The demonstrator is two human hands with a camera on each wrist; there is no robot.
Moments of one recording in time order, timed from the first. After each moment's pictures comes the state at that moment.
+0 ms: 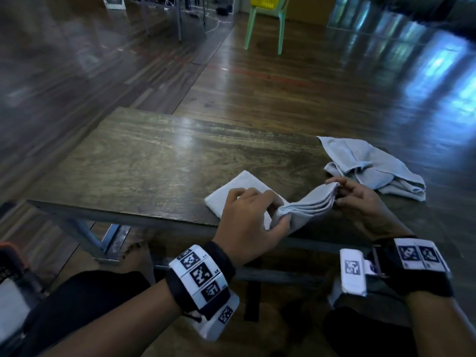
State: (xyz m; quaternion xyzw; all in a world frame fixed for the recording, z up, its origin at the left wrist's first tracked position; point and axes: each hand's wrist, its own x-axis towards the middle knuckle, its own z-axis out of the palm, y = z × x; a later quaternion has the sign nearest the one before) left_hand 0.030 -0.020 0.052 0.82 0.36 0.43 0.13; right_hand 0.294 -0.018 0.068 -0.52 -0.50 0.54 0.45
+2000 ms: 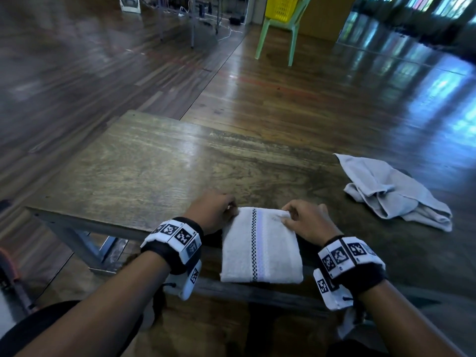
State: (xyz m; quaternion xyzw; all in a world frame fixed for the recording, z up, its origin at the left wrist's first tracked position) left_hand -0.046 0.107 -0.006 0.86 0.47 0.12 0.18; right_hand 0.192 0.063 0.018 -0.71 -0.69 0.13 0.04
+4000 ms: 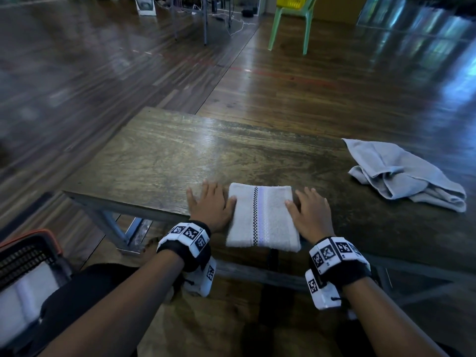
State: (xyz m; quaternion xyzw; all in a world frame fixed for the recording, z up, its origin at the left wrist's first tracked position) left_hand -0.038 0.063 -0.025 0.73 0.65 0.07 0.17; right_hand 0.193 0.031 -0.018 -0.75 -0.64 0.11 0.11
